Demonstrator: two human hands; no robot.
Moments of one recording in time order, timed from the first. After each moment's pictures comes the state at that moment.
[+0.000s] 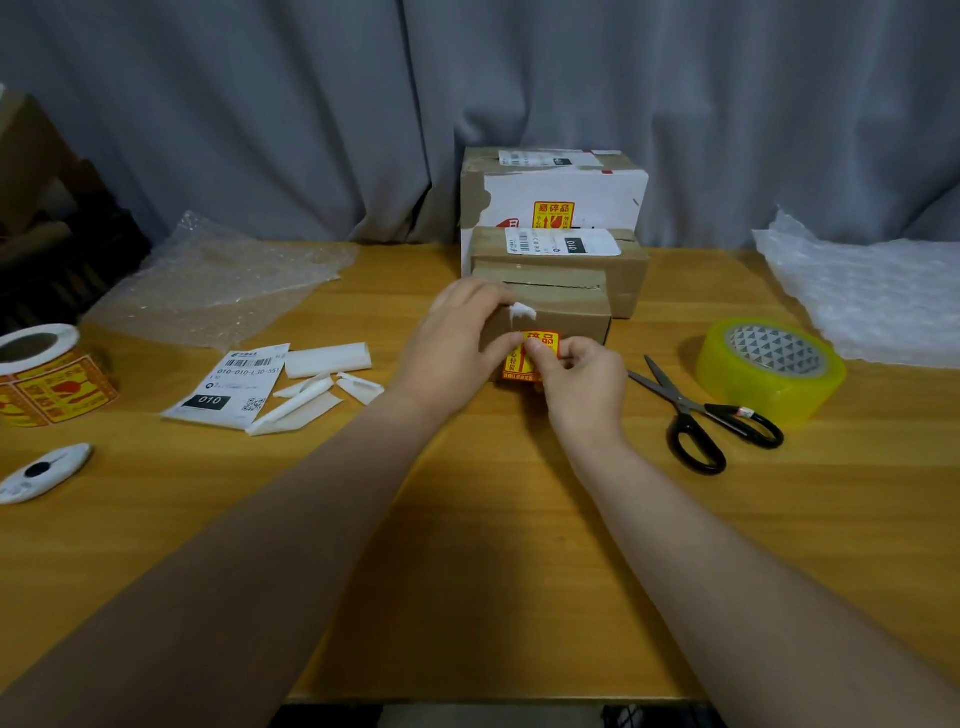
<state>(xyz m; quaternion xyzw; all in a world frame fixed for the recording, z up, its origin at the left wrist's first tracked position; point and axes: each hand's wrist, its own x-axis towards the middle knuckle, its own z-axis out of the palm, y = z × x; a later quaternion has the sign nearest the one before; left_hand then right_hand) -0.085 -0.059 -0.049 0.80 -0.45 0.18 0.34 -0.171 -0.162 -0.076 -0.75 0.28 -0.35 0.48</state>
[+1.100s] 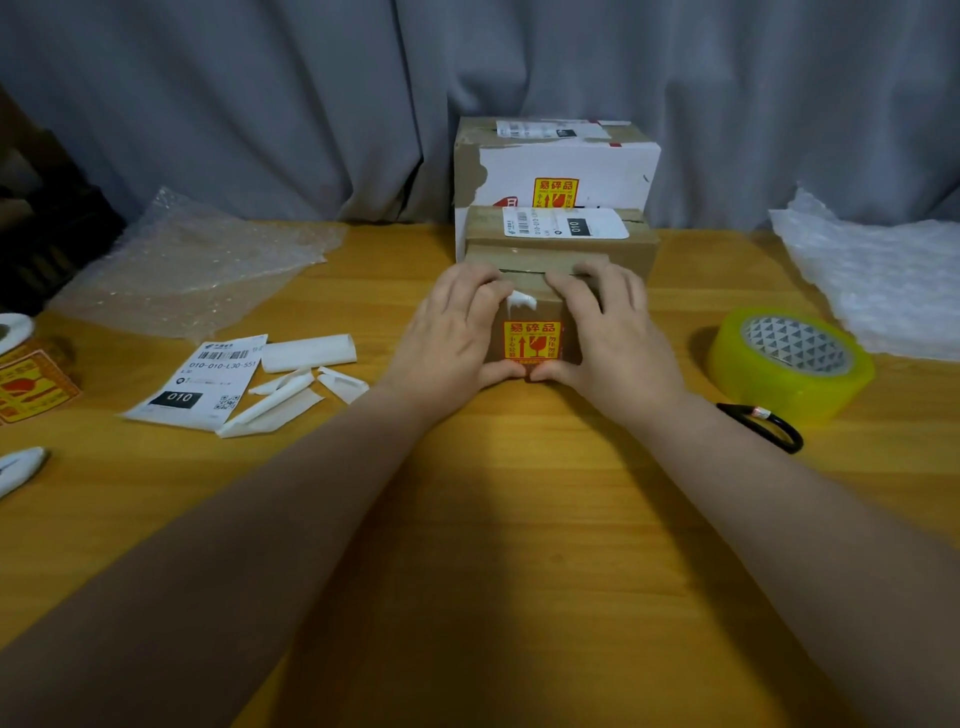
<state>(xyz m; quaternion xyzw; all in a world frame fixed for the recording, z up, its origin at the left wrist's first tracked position) -0.064 -0.067 -0.074 0.80 -0.50 0.25 0.21 -0.173 -0.224 -0.063 -0.96 0.08 -0.28 0.04</state>
